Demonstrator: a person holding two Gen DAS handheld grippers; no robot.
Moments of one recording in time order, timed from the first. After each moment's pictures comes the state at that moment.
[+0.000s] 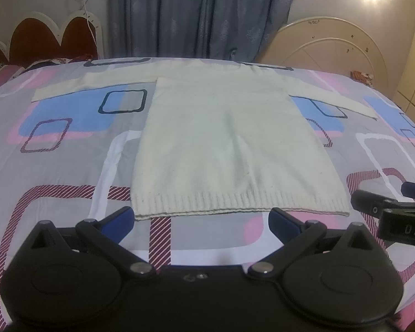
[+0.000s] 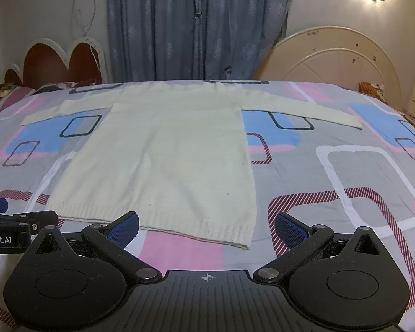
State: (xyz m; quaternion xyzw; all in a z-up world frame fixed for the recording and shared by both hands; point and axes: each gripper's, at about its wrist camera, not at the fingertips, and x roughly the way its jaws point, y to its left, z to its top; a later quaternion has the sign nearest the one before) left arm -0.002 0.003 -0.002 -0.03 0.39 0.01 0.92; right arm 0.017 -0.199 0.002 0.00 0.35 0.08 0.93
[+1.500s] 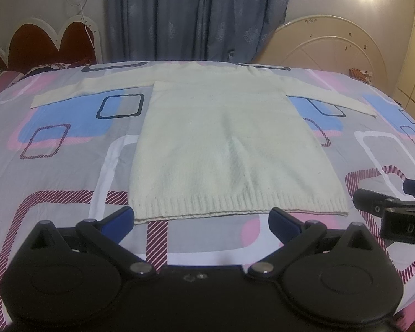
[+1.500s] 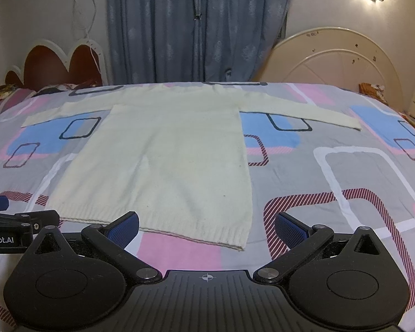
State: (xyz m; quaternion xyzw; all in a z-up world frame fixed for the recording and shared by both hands) left arm 0.001 -0.003 0.001 -0.02 0.39 0.01 0.92; right arm 0.018 -0.202 0.006 0.00 0.35 0.08 0.93
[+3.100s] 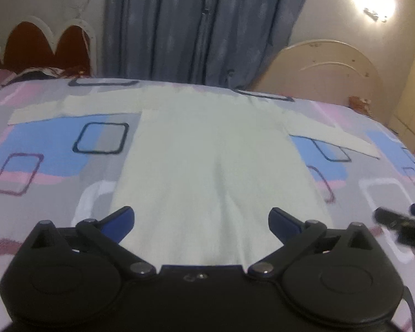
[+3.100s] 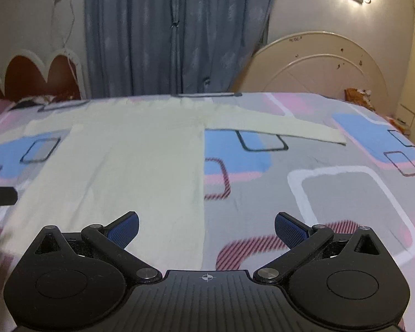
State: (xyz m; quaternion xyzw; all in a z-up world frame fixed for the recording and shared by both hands) left arm 0.091 -0.004 0.007 -0.06 0.35 0.01 0.94; right arm 0.105 -0.265 0.005 0.00 0.32 0.04 0.95
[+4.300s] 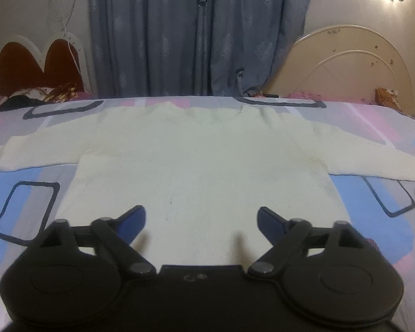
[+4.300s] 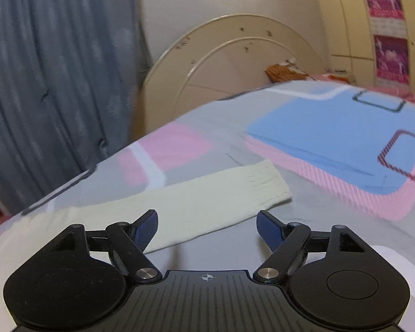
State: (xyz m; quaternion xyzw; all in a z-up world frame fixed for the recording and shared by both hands) left arm 0.305 -0.061 -0.047 -0.02 0.35 0.05 0.93; right arm 0.389 -0.532 -0.080 0.20 0.26 -0.12 0.94
